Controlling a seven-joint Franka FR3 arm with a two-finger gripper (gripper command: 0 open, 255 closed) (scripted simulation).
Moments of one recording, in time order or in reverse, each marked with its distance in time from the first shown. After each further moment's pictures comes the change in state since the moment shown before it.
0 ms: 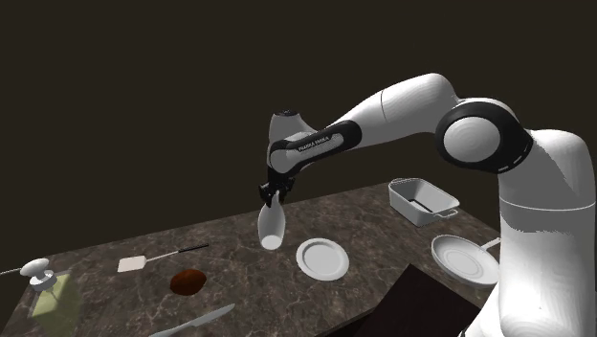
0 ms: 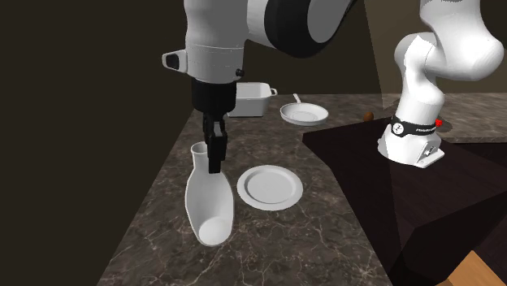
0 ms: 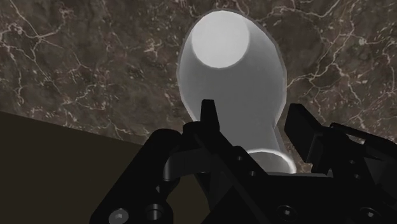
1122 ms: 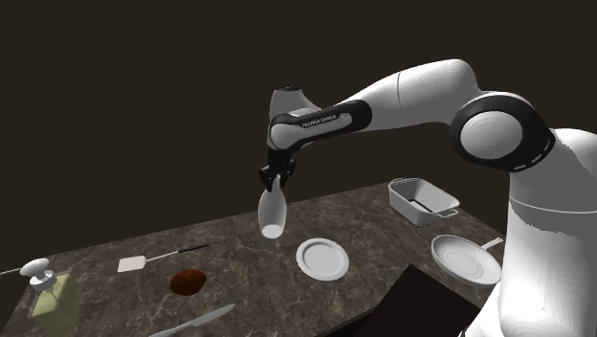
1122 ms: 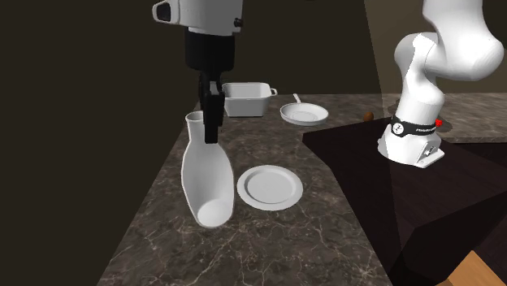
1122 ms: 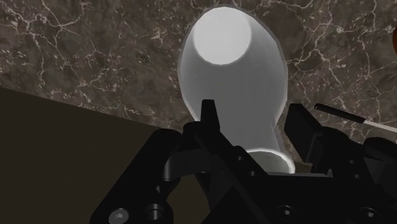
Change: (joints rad) arm -0.004 -0.070 0.007 0.075 0.017 -0.145 -0.014
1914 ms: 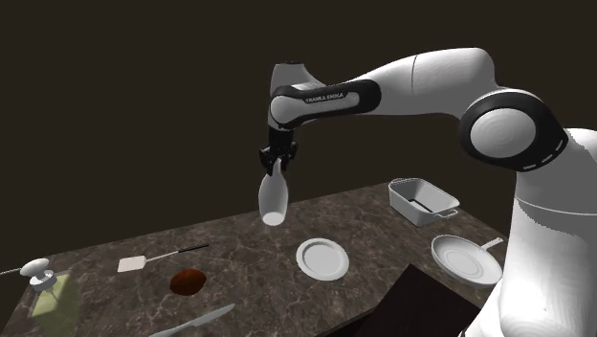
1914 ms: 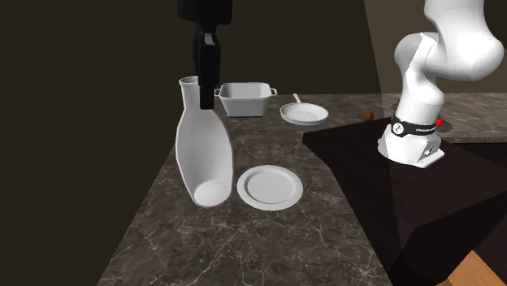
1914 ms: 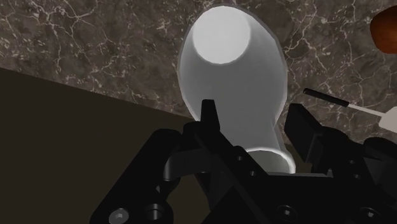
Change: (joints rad) arm -0.001 -0.038 0.003 0.111 0.011 -0.148 -0.012
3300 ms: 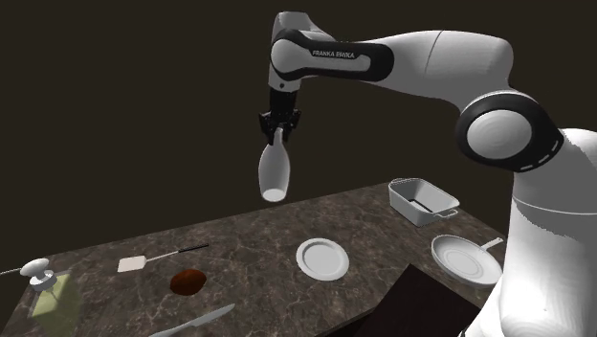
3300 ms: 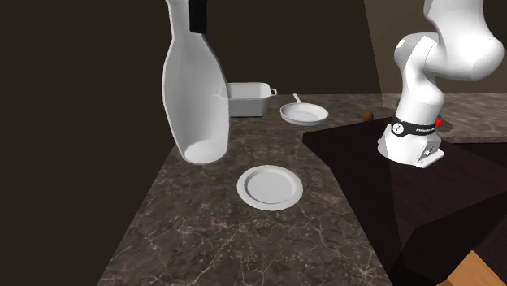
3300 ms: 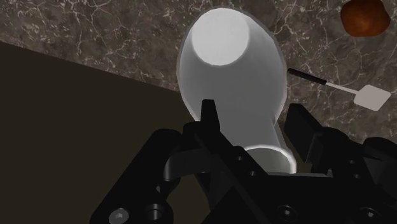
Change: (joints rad) arm 0.010 0.016 0.004 0.305 0.002 -0.289 -0.010
